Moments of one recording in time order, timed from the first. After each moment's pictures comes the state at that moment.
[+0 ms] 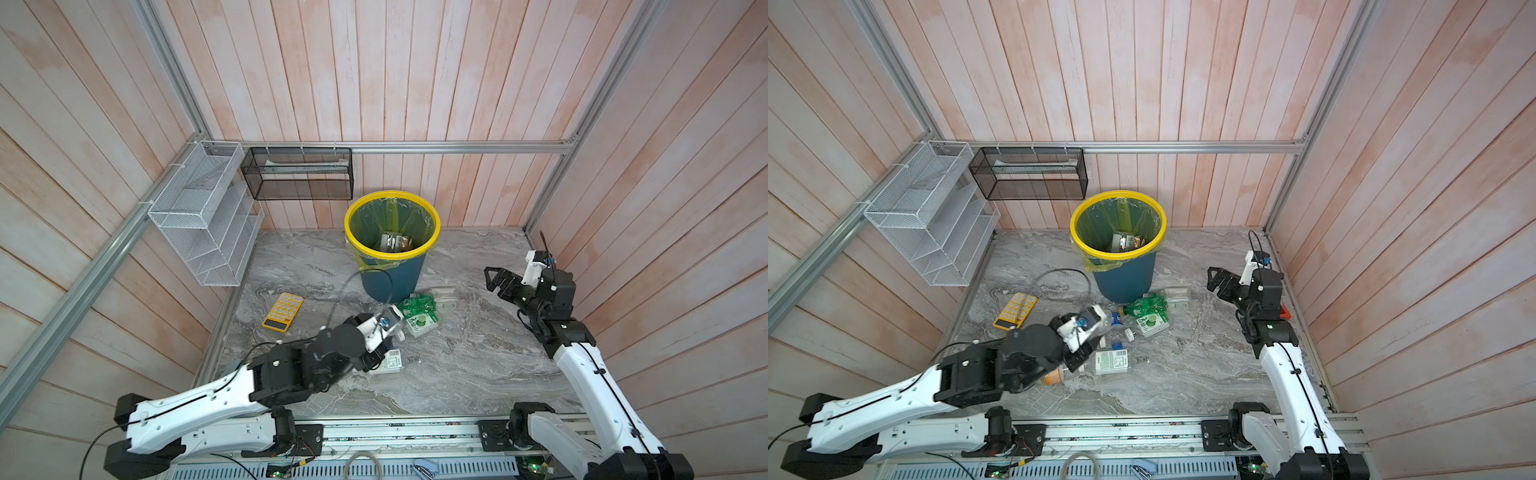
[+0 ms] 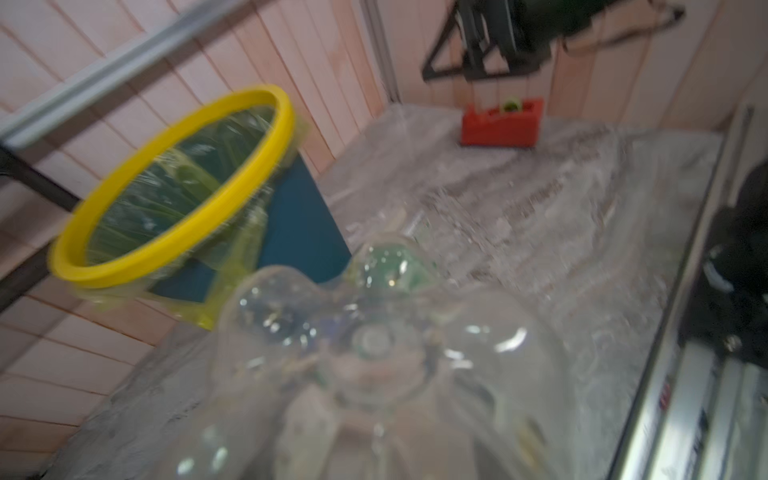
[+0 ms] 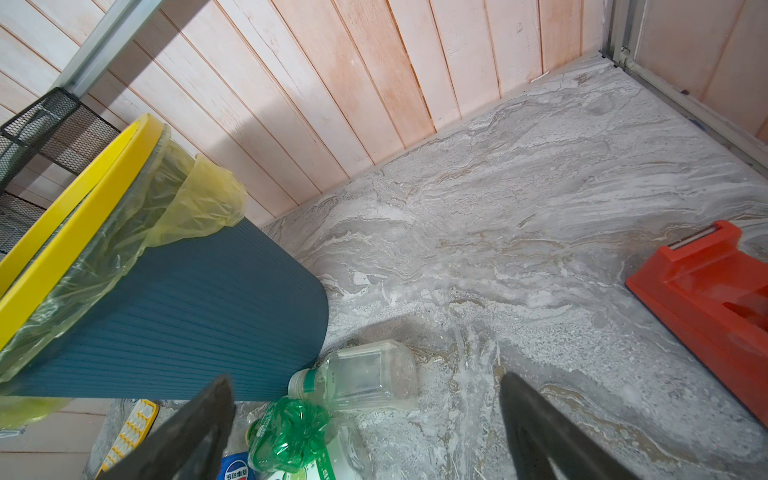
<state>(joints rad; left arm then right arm) -1.23 0.85 1.04 -0.44 -0.53 0.18 0.02 0.95 0.76 -0.21 -0.22 0.50</state>
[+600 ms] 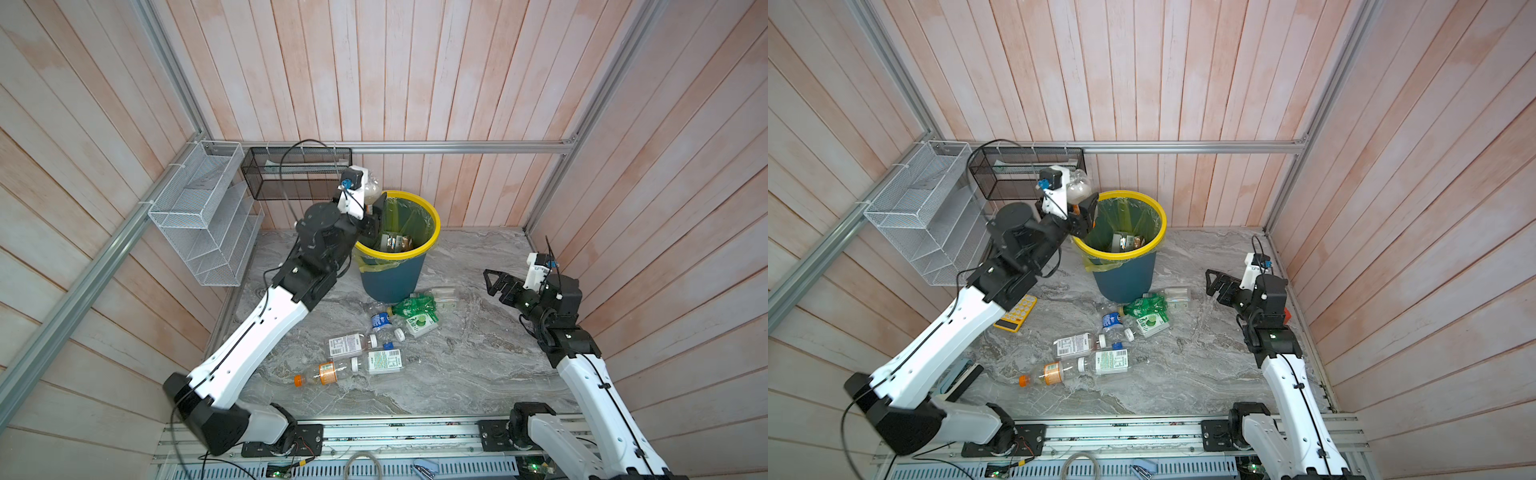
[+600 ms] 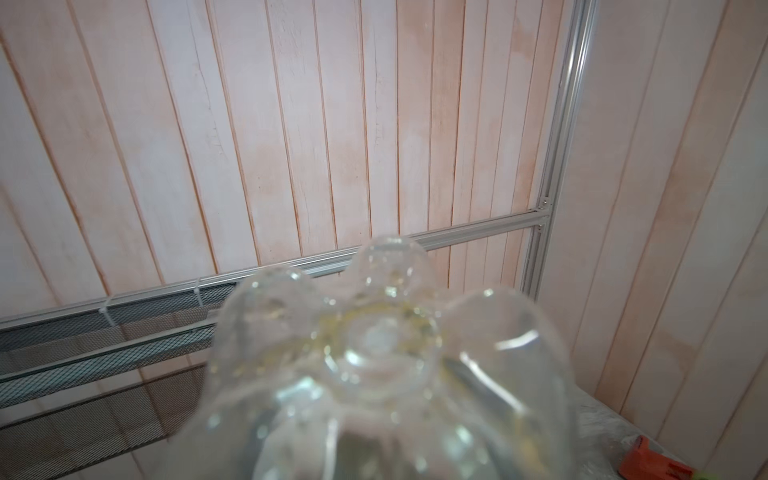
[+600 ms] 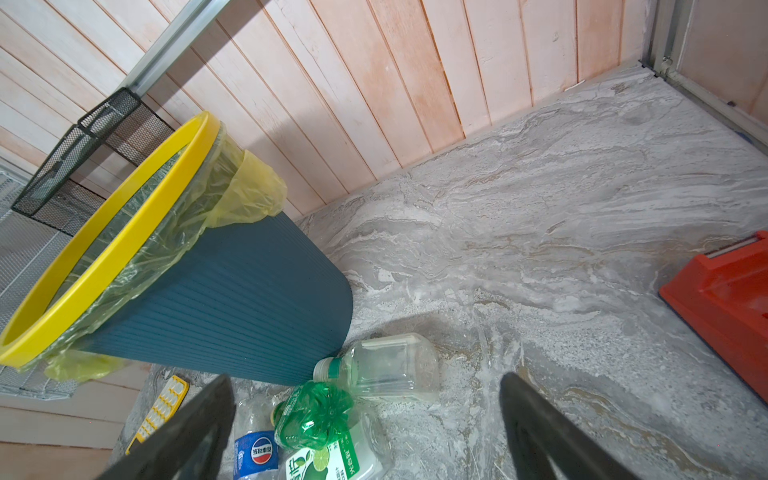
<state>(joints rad) -0.57 1.52 1.70 -0.16 -0.11 0.01 0.02 0.87 0.74 -0.24 -0.29 0.48</state>
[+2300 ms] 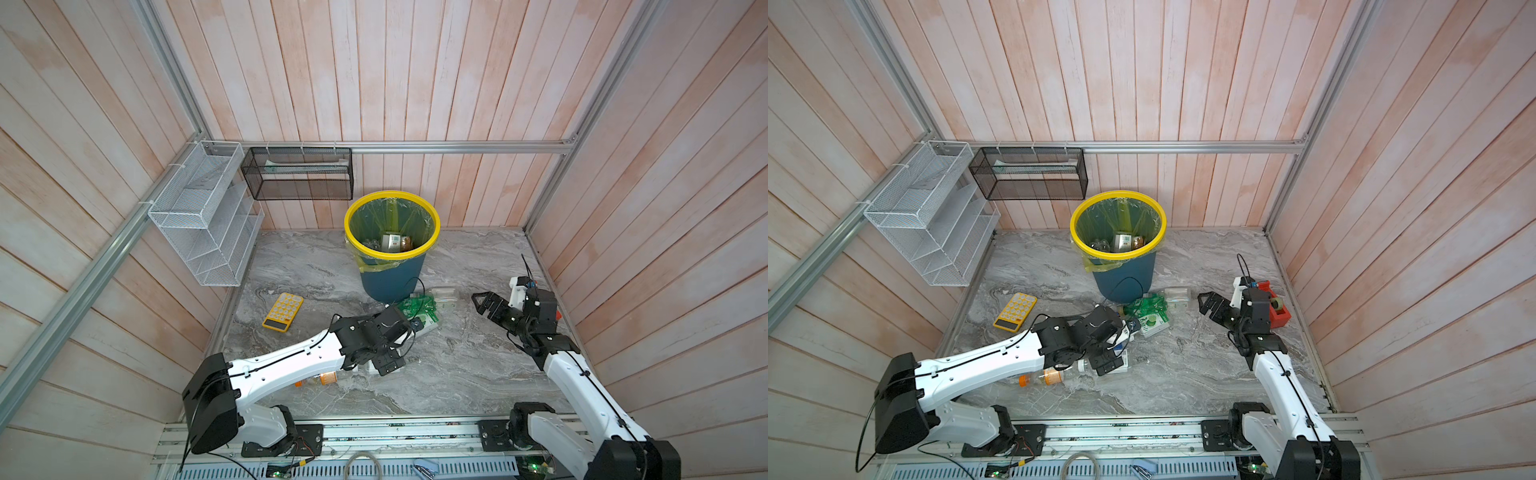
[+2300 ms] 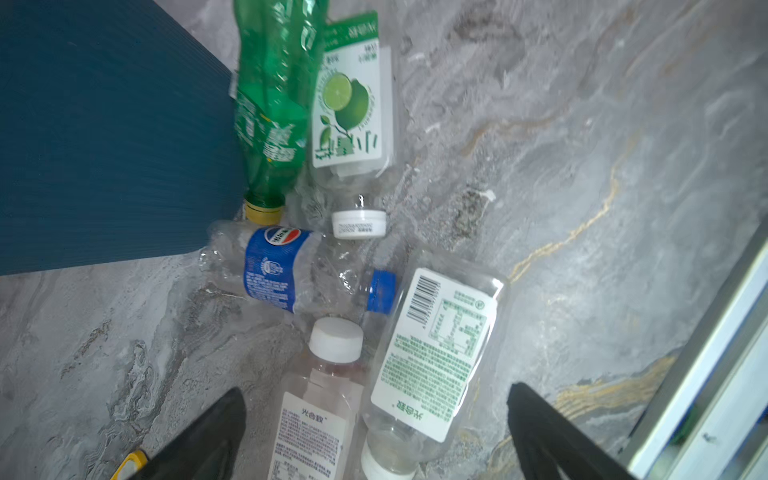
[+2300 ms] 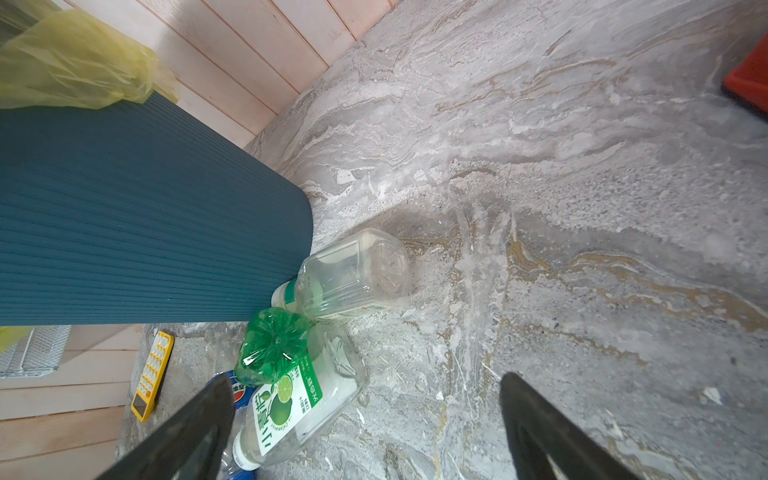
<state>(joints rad) -1.04 1.42 1.08 -0.78 -0.21 0.25 0.02 0.96 0.54 -0.18 -0.34 0.59</state>
